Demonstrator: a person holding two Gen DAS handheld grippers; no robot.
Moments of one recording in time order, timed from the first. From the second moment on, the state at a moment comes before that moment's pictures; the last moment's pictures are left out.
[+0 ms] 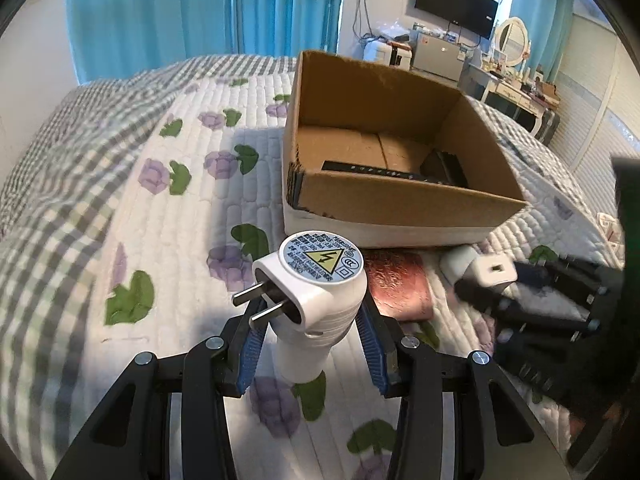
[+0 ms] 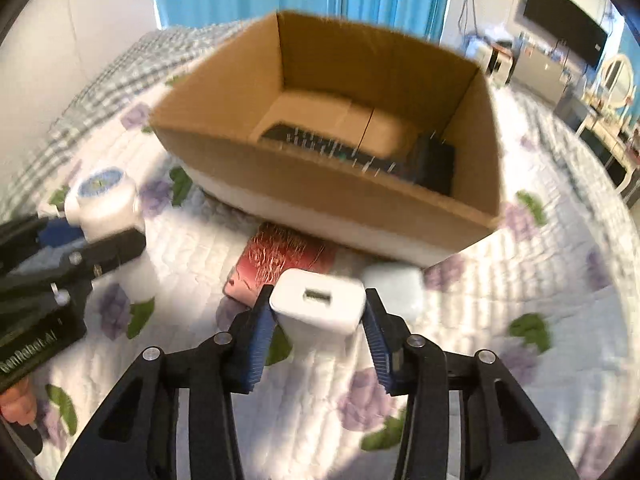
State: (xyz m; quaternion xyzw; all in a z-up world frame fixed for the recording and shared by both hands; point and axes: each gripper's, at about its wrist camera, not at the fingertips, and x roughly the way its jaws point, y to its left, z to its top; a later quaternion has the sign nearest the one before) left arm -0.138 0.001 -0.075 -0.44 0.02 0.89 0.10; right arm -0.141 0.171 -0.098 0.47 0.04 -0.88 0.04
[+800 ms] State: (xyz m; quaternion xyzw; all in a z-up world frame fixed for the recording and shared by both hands) left arm -0.235 0.059 0.055 -0.36 0.03 0.92 0.13; right arm -0.184 0.213 0.070 0.32 0.03 -0.95 0.04
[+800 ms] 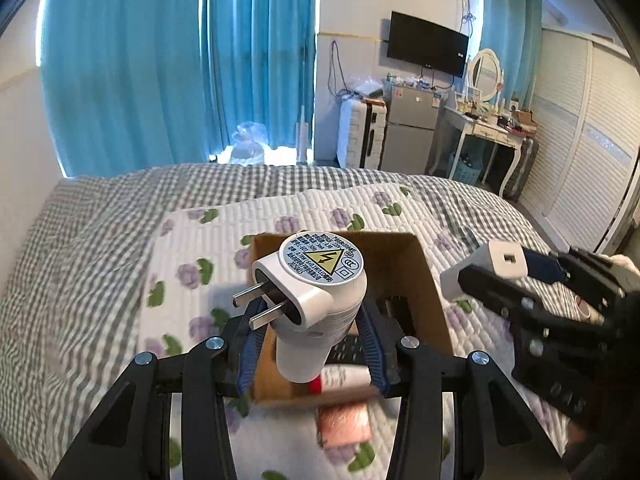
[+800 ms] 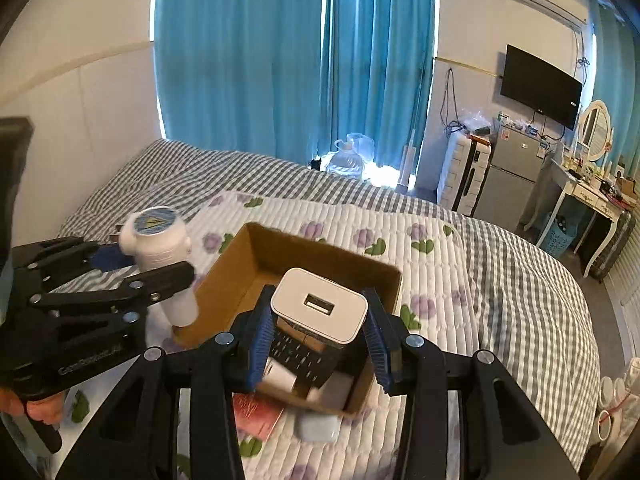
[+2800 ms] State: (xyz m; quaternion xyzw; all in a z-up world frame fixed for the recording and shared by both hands) left arm -0.201 0.031 0.012 -0.33 0.06 0.94 0.10; right arm -0.190 0.261 0.024 0.35 0.00 -0.94 -0.03
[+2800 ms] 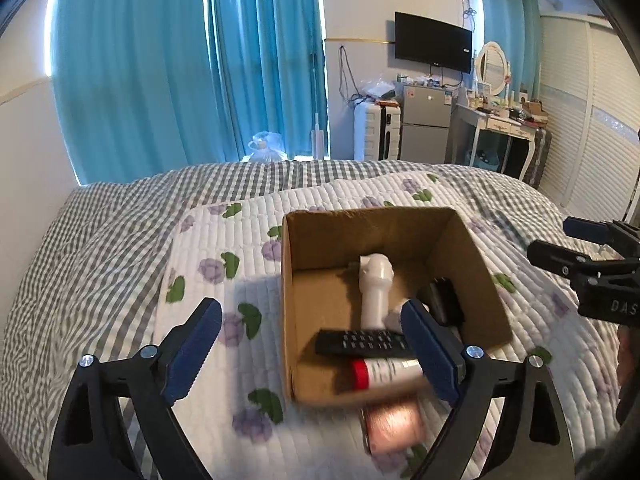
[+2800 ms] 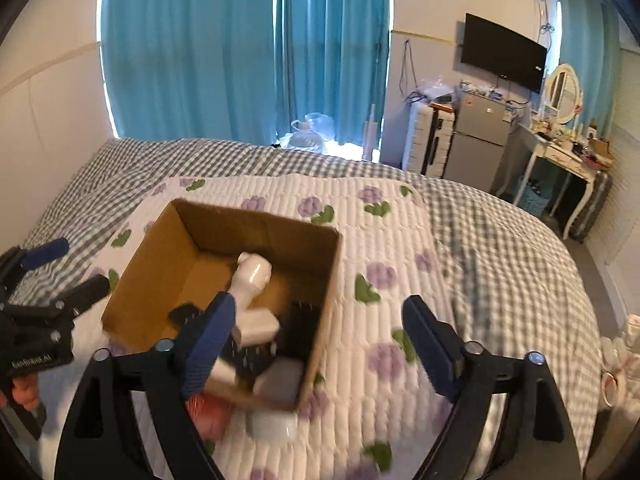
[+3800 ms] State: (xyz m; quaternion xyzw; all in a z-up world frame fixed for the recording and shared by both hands) left arm -0.164 0.022 -0.126 -0.42 0.06 0.90 0.04; right arm -0.169 0.231 -0.113 0.48 0.02 -0.88 0.01
